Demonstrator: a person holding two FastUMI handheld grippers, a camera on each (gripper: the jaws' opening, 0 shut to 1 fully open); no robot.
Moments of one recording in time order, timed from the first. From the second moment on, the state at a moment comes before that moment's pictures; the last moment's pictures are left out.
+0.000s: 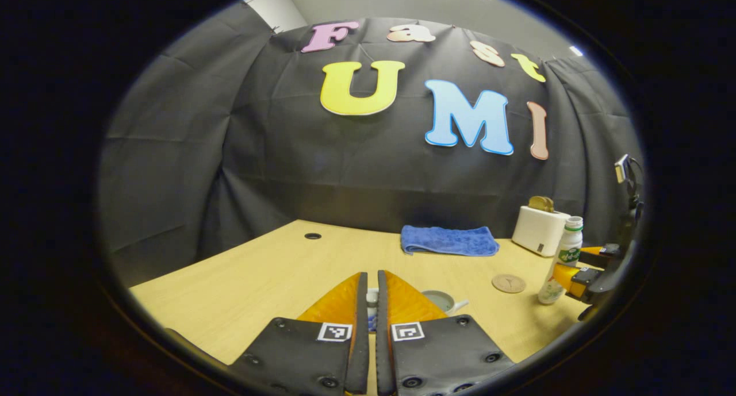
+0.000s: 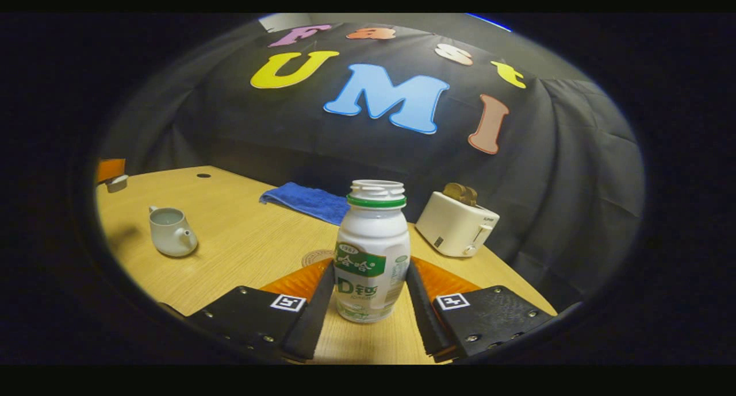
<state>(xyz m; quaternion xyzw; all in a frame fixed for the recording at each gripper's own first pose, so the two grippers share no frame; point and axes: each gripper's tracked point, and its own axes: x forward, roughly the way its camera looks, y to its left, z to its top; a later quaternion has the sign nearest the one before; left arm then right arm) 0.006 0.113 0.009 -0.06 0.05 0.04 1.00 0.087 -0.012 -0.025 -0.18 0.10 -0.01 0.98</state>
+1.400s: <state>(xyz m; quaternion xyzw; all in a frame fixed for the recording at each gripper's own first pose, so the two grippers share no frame) -0.010 0.181 -0.007 -0.06 0.06 0.08 0.99 0.105 0.115 0.012 -0.64 -0.02 0.06 0.77</state>
